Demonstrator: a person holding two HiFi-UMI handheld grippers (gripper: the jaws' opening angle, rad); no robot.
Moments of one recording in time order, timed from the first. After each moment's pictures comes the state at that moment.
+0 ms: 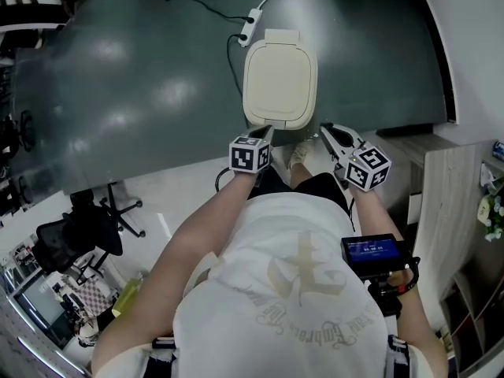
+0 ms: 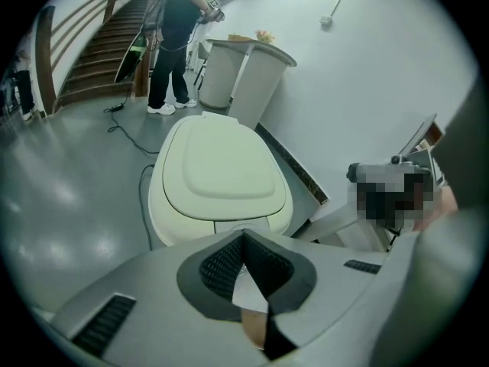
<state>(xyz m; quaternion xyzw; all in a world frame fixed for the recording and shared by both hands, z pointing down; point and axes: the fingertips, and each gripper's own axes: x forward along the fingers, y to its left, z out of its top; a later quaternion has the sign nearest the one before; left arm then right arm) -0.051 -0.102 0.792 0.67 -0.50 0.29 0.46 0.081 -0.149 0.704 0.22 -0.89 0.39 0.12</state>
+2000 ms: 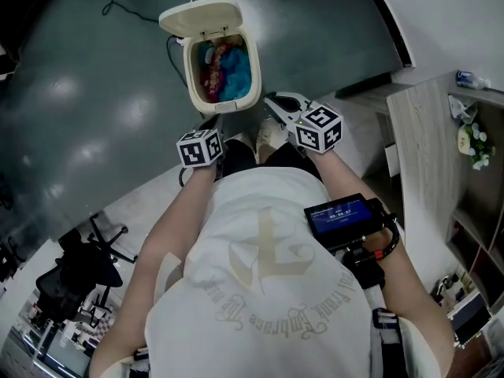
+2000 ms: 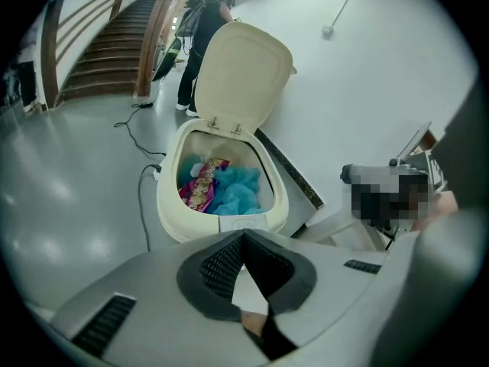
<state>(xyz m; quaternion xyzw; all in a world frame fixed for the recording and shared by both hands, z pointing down) -0.055 -0.088 0.779 0.68 -0.50 0.26 0.47 0.070 -0.141 0.691 0.24 -0.89 0.37 0.13</state>
